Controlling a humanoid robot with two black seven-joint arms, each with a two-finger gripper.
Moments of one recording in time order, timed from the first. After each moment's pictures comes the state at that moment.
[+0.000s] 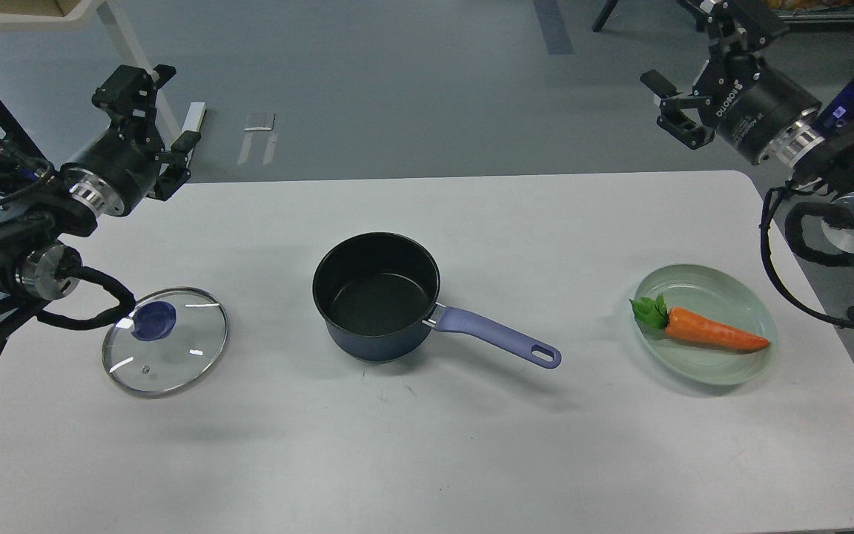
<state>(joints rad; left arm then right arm) -0.95 0.64 -0.18 -0.88 -0.02 -0.13 -0.49 0.82 -0.57 0.77 0.92 -0.29 0.42 0.25</state>
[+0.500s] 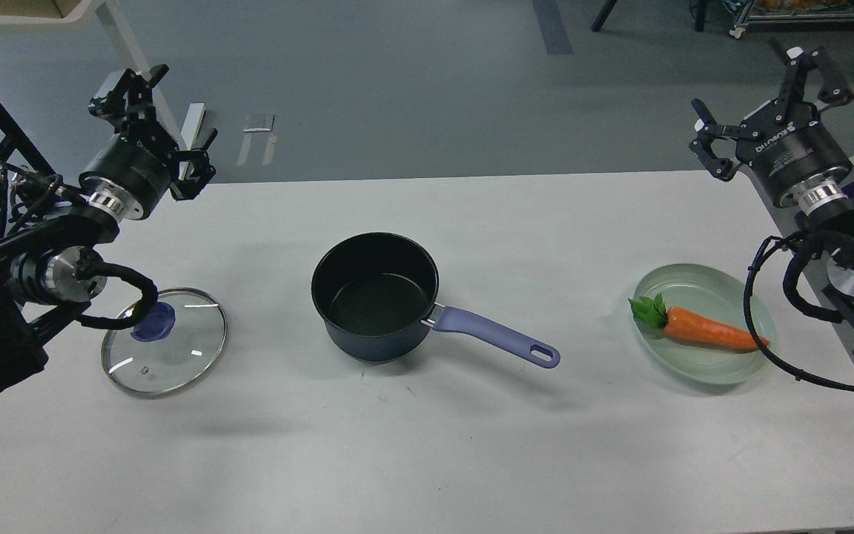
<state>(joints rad) -0.84 0.54 -0.32 -0.81 -0.21 -0.26 -0.49 0.70 -0.48 0.80 0.81 0.20 0.42 0.26</state>
